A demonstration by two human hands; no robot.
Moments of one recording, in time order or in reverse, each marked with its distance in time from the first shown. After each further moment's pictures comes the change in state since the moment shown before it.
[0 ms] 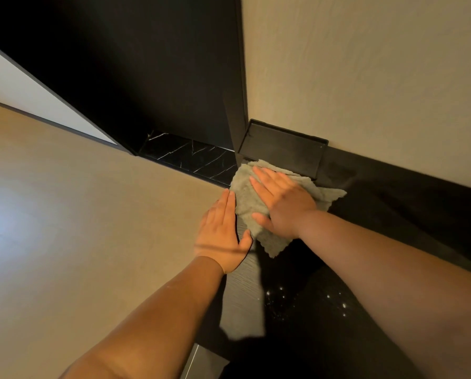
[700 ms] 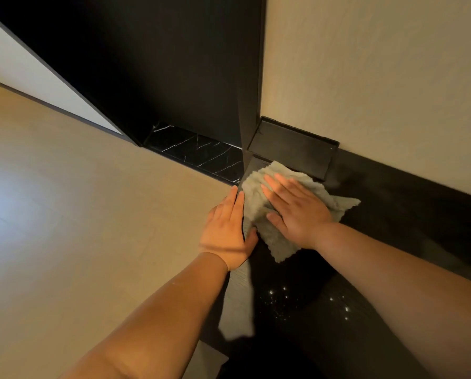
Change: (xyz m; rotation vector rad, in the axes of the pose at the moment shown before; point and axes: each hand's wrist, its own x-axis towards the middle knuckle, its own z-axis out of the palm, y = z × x) left_hand -0.001 -0.003 0.001 -0.044 0.002 0.017; right_hand -0.023 0.001 0.011 0.026 0.037 -0.040
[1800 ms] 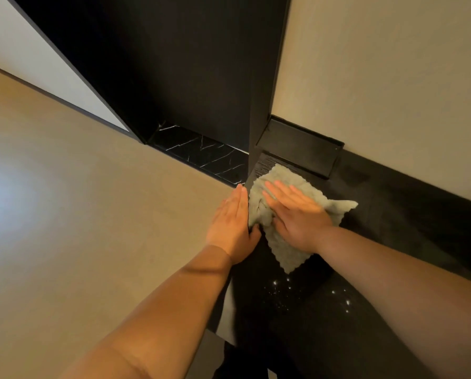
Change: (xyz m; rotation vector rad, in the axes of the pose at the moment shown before) left_hand -0.014 0.005 -0.007 -0.033 0.009 0.015; right_hand -0.013 -0.026 -0.005 0.091 -0.042 -0.028
